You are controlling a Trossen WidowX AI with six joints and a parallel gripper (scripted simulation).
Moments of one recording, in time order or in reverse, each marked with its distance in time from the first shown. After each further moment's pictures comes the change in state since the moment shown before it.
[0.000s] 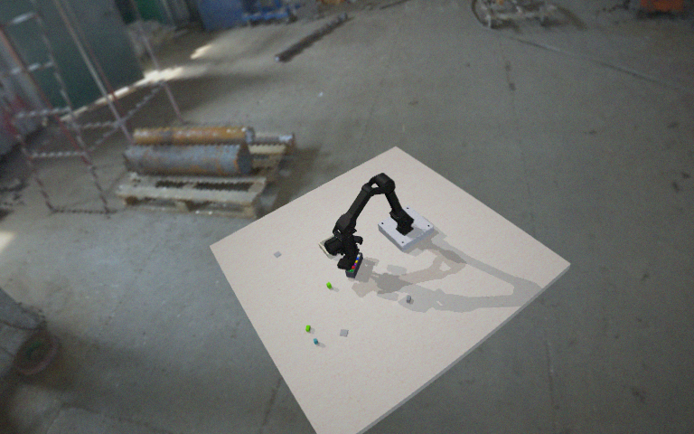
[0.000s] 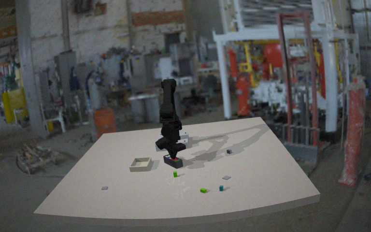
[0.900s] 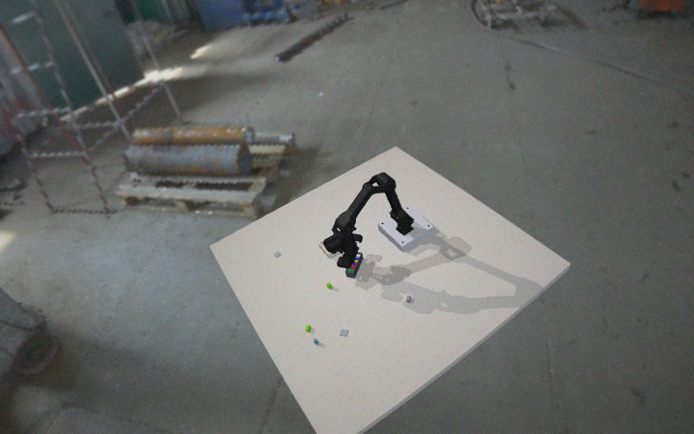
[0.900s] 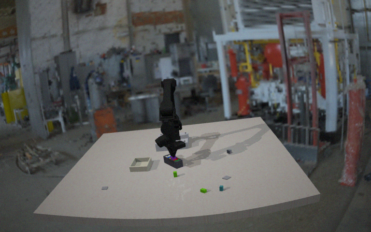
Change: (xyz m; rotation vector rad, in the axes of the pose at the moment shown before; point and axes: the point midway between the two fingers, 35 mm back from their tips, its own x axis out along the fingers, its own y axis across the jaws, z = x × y) arm -0.012 0.000 0.000 0.002 0.001 -0.001
